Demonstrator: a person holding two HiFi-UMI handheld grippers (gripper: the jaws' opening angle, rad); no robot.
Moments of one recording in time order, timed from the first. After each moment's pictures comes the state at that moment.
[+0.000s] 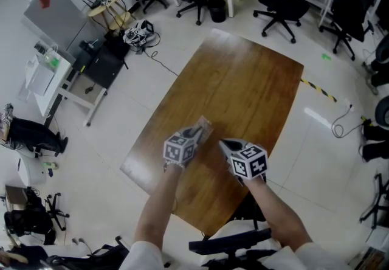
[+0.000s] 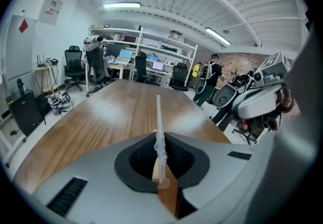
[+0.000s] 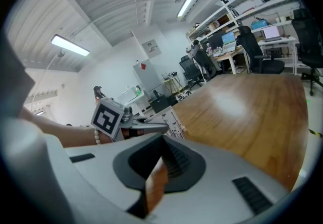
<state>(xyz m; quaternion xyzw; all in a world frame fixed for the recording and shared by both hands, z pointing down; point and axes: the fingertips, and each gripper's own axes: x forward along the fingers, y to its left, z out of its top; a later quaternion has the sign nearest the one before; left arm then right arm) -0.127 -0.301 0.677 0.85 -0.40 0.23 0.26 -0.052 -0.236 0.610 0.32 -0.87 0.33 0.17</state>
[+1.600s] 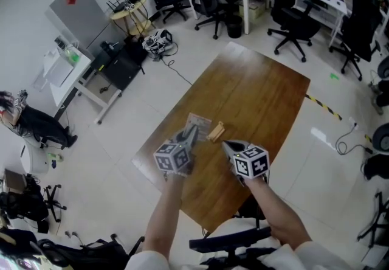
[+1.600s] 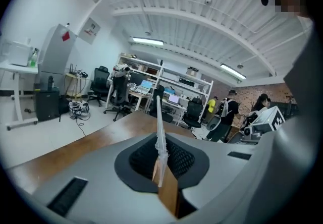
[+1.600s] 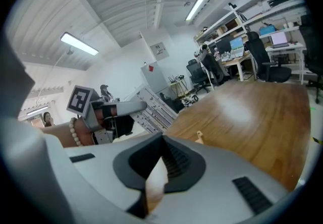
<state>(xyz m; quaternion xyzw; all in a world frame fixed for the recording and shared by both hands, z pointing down) -0.179 -0.259 0.545 0.81 -0.52 0.04 0.26 -0.071 -0.210 0.574 0.30 -0.89 0.30 0.15</state>
